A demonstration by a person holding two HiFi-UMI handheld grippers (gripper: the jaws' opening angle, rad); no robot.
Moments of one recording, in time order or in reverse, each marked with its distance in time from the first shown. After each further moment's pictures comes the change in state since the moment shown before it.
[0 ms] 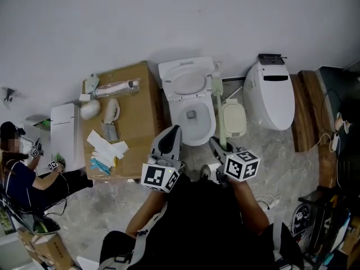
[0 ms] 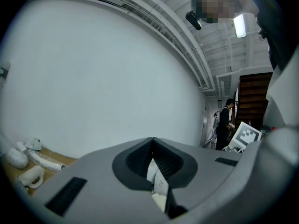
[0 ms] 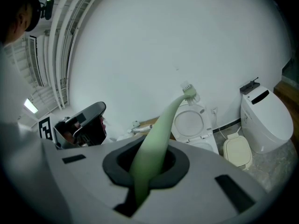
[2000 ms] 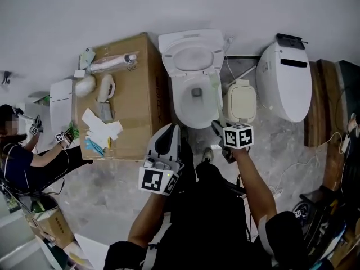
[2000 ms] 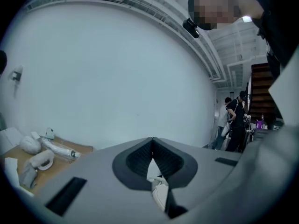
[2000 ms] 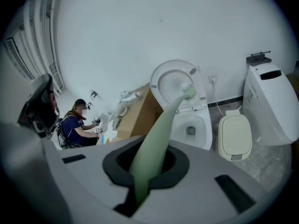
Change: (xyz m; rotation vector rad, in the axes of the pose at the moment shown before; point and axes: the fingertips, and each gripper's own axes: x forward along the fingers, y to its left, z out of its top) left arm 0.010 -0.003 -0.081 -0.014 0.075 0.147; right arm 0.101 -0.159 -0.112 0.018 0.372 0.010
